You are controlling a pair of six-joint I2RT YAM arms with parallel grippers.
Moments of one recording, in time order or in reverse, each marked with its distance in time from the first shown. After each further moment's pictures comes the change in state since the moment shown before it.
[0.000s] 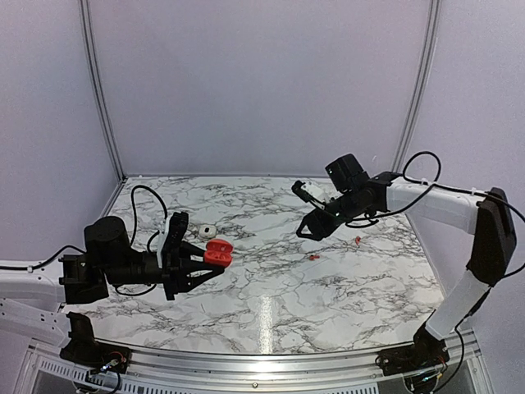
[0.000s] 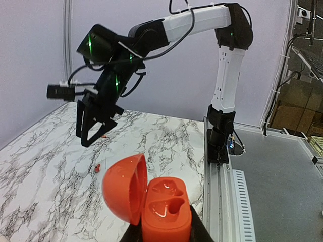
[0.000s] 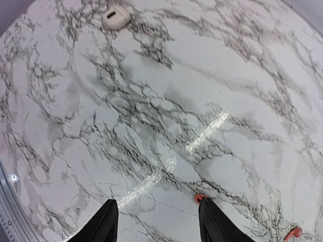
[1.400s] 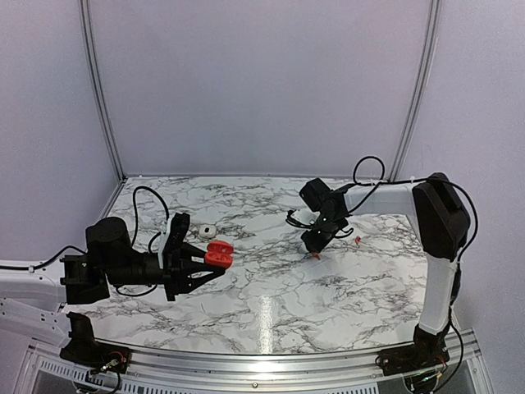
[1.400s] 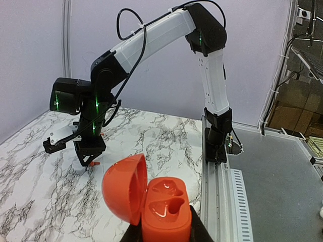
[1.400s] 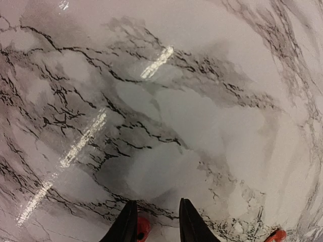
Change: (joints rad) left arm 0.000 0.009 -0.004 0.006 0.011 -0.015; right arm -0.002 0.394 0.136 -0.100 0.396 -0.081
